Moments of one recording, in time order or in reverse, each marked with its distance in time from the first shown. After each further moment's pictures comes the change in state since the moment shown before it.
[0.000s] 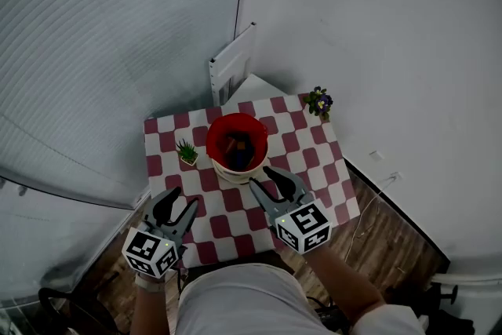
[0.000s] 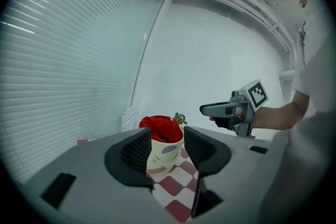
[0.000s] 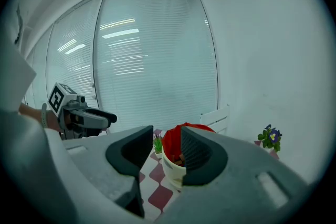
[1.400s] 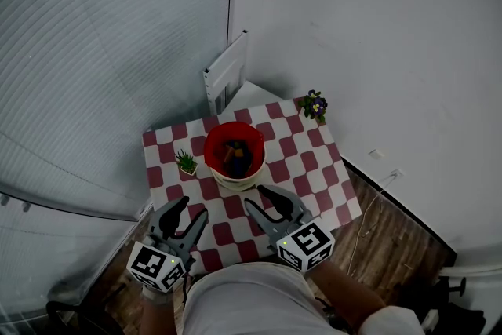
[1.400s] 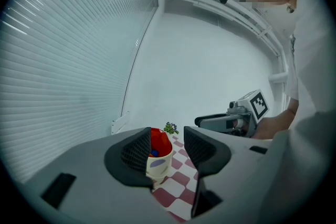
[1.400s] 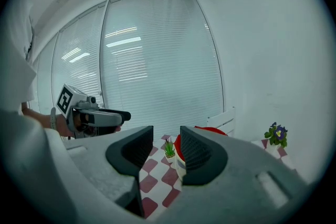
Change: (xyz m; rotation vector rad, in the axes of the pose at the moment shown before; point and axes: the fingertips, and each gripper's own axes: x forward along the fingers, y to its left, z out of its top) left arm -0.002 -0.032 0.039 0.042 -0.080 -0.082; right arm -0.021 0.032 0.008 0.038 -0.072 0.051
